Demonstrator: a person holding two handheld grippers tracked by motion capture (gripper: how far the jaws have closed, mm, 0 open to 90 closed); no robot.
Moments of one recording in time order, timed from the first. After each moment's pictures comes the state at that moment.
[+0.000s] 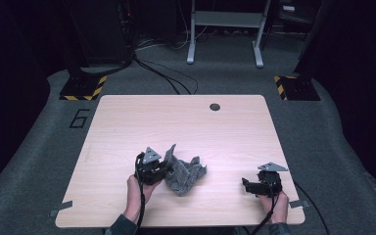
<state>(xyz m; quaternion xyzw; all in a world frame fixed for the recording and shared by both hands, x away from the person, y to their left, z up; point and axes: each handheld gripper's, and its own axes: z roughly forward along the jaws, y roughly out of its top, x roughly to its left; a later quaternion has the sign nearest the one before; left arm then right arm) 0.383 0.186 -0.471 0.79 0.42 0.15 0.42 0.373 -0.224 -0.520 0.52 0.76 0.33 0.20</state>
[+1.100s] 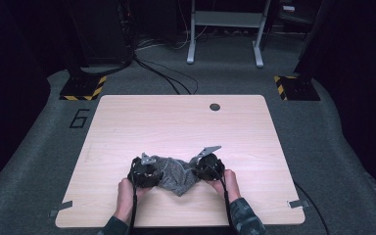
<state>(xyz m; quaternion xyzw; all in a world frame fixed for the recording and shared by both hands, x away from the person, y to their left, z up) 0.392 0.205 -0.507 0.84 0.43 0.14 0.31 0.423 -0.058 -0.498 0.34 0.88 0.32 0.09</state>
